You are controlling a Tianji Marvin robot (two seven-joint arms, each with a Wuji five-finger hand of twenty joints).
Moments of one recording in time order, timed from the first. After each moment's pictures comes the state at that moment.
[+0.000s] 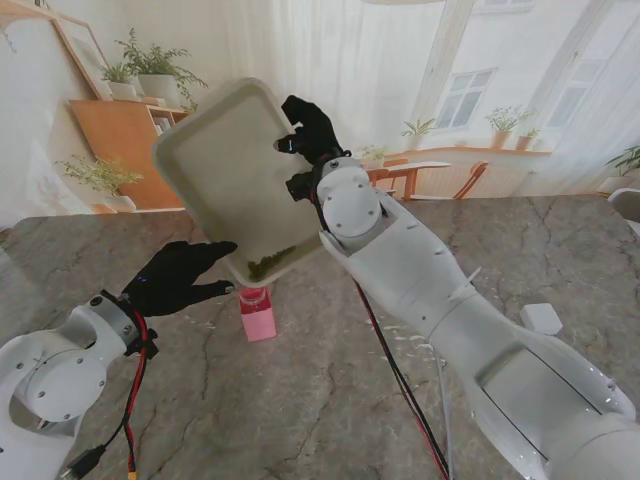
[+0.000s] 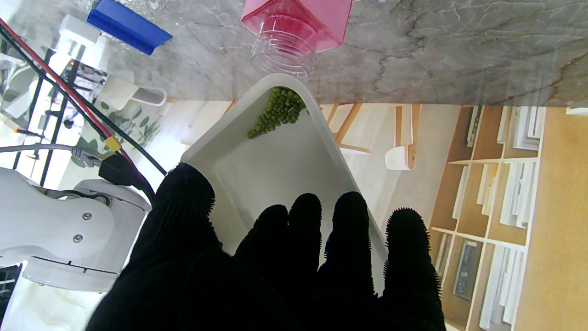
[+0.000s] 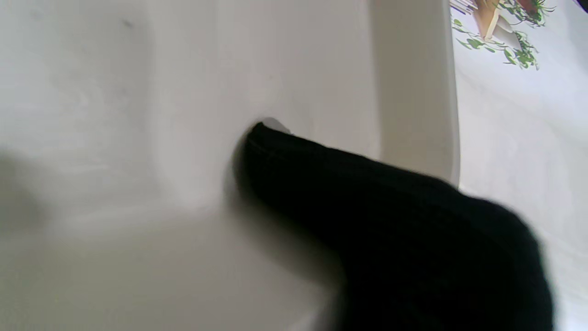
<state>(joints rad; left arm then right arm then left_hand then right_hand) 1.72 -1.04 -1.51 -1.92 0.79 -0.28 -0.24 -0.70 -1.49 0.78 -0.94 0.18 -0.11 -0.36 0.92 0.01 -0.03 -0.04 0.36 0.31 0.10 0.44 0.47 0.21 0.09 0.33 0.41 0.20 0.15 0.35 0.07 0.25 0.49 0.51 0.93 -1.04 1.34 -0.27 0.69 -0.08 1.49 1.44 0.85 0.07 1.07 0.76 1.04 0.17 1.01 0.56 0.94 0.36 1.40 0.01</state>
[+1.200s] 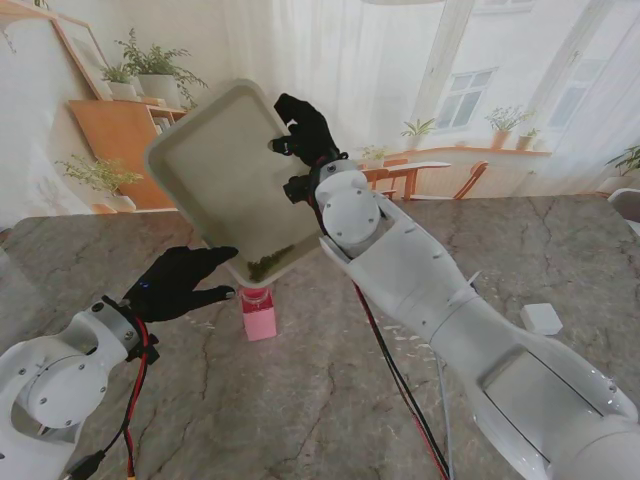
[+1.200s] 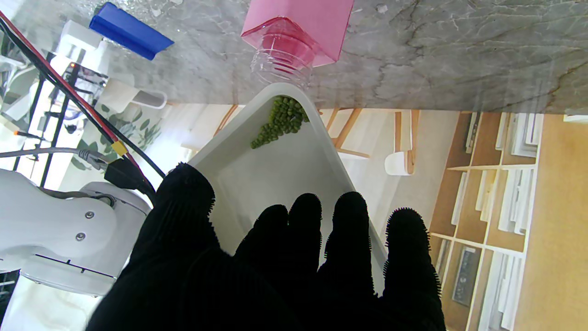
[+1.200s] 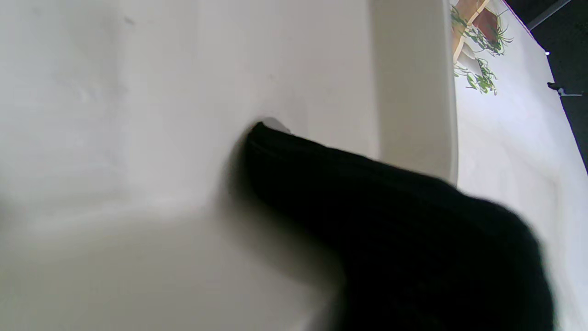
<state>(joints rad) 1.74 -1.04 -1.51 -1.92 0.80 -0.28 -0.23 -0.71 -1.49 0.77 -0.95 0.13 -0.19 -0.36 0.92 0.01 -0.03 -0.04 0.36 0.31 0.10 0.44 0.47 0.21 0.09 0.33 0.41 0.20 0.15 0.35 0.07 0.25 0.49 0.51 0.93 -1.04 1.34 -0.27 0.69 -0.08 1.49 1.44 0.85 0.07 1.07 0.76 1.04 0.17 1.01 0.56 0.94 0.36 1.40 0.01</state>
